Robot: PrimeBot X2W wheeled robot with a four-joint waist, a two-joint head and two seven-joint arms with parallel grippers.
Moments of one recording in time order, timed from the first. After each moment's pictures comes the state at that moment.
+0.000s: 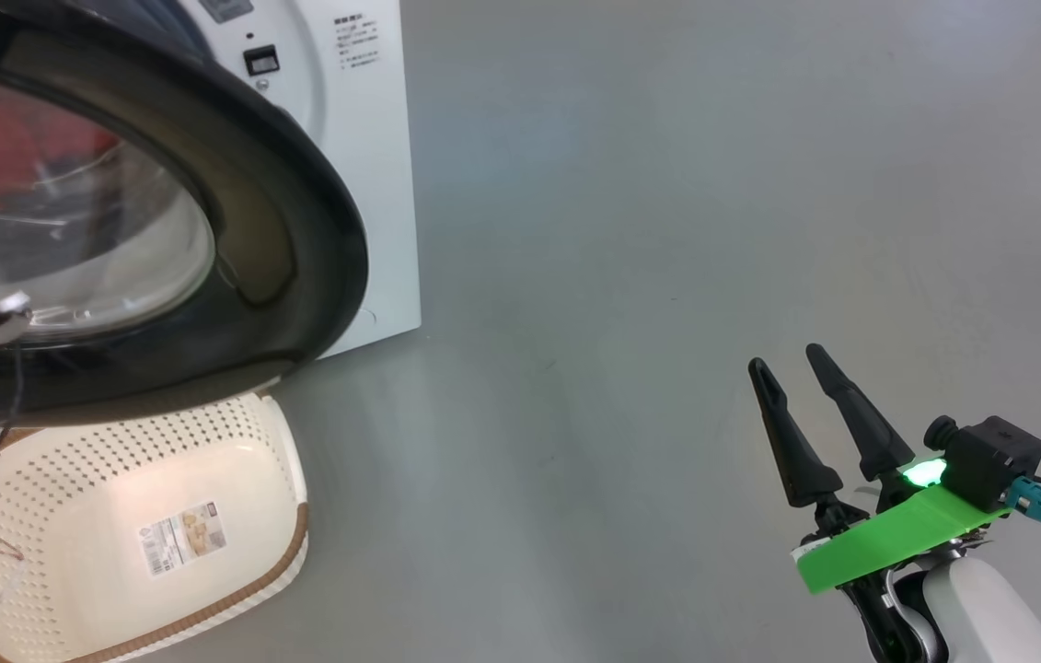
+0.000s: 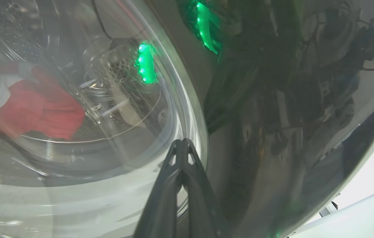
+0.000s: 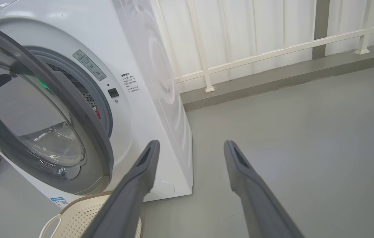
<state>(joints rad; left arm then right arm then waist) -0.75 0.31 -0.03 0.38 -1.18 -0.01 0.25 -0.23 -0.22 0.24 0.17 0.57 0.13 -0.26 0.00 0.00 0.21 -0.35</state>
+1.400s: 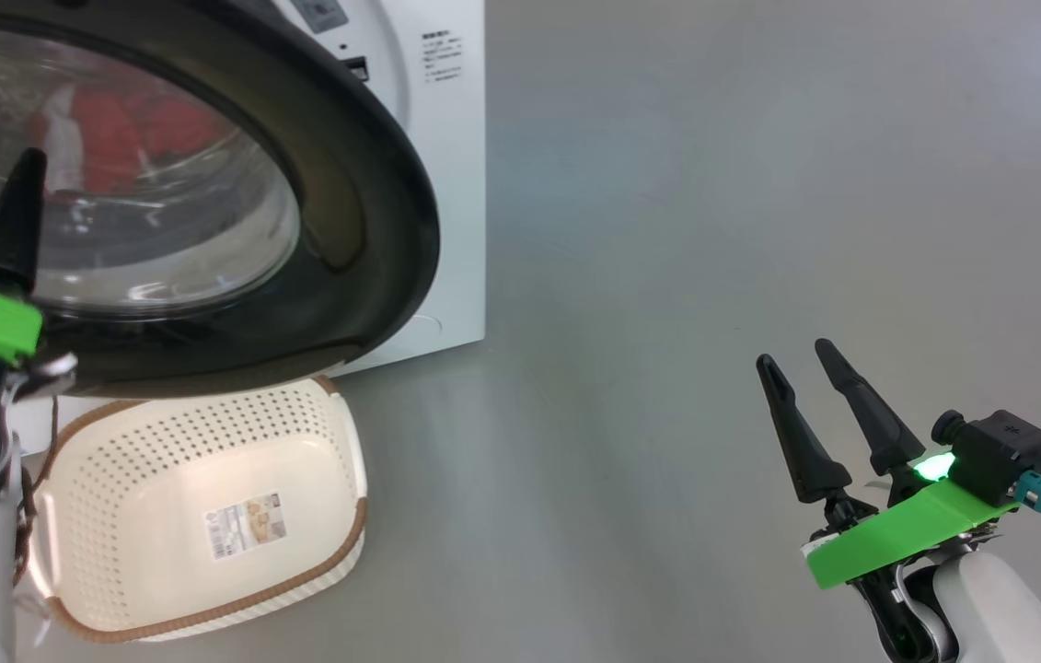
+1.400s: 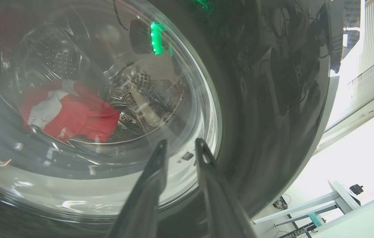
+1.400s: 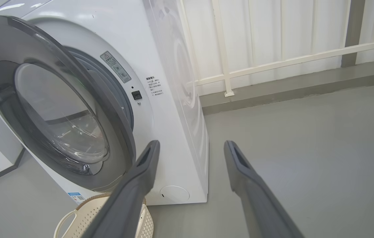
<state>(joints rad) -0.69 0.30 -0.06 0.41 -1.18 -0.09 0.21 -0.24 -0.24 0.25 0.18 0.57 0.13 -0.26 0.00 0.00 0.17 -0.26</state>
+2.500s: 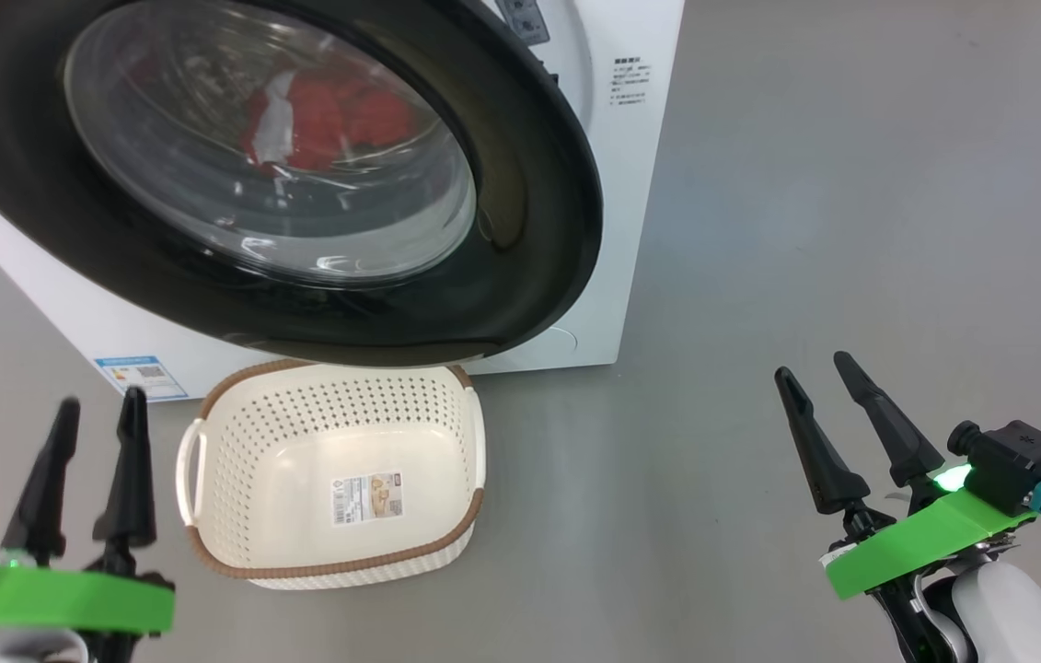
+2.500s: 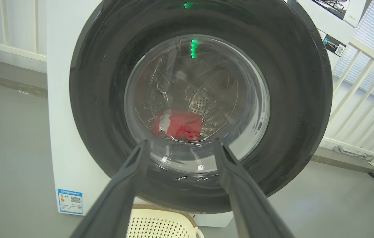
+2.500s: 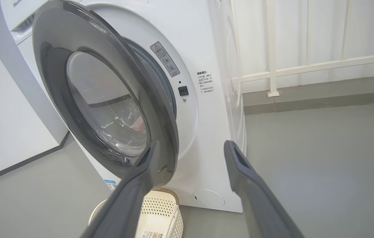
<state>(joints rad) -0.14 0.33 -0.17 0.05 -0.75 -0.02 -0.20 -0.22 -0.28 0.24 0.18 0.57 0.13 -0.26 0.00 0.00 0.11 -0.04</state>
